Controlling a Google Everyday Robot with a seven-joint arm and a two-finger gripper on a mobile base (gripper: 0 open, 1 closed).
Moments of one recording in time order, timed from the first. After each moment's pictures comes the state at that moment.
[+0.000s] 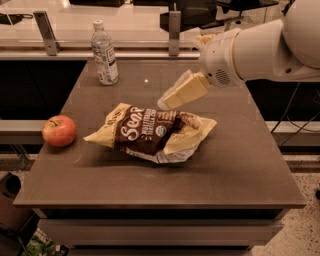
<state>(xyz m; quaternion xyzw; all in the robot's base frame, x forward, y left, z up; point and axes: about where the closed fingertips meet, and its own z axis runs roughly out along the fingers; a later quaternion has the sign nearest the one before) 0.556 -0.043 0.987 -0.51 0.69 0.12 0.50</state>
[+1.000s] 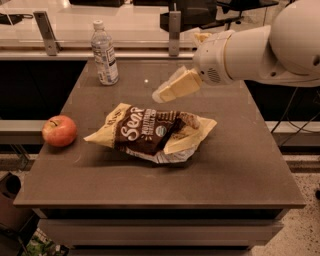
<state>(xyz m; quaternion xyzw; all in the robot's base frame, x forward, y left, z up) 0.582 -0.036 0.984 -0.49 0.68 0.12 0.53</state>
